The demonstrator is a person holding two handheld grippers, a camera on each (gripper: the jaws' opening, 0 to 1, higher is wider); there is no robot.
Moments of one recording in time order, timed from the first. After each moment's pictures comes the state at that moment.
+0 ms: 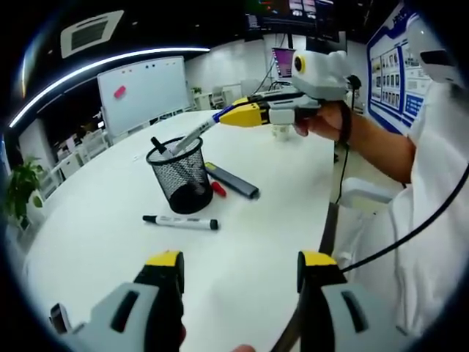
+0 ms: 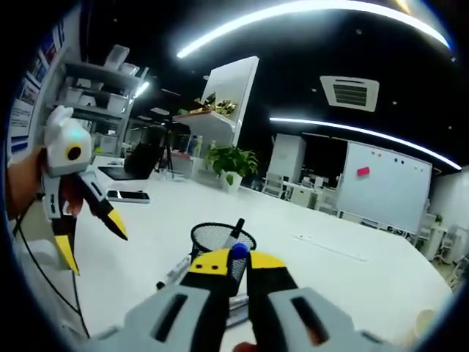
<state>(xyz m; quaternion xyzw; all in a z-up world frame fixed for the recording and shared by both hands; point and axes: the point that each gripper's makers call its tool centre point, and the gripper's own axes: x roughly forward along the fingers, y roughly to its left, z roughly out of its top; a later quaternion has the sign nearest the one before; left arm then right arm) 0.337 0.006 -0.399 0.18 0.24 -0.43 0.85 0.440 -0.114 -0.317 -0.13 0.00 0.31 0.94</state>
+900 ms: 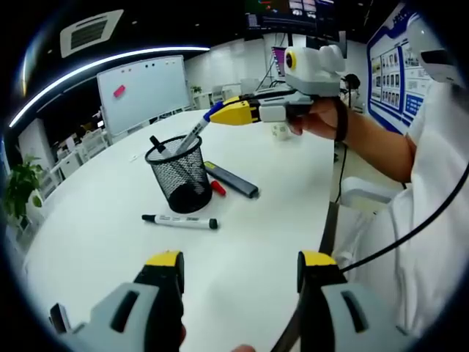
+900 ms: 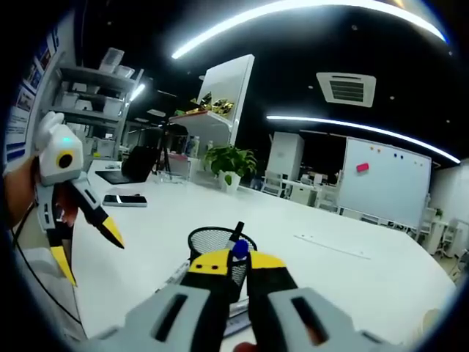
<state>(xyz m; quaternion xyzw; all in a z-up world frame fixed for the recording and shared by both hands) 0.337 0.007 -0.401 0.18 0.24 -0.43 0.85 0.448 -0.109 -0.316 -0.12 0.00 0.30 0.95</state>
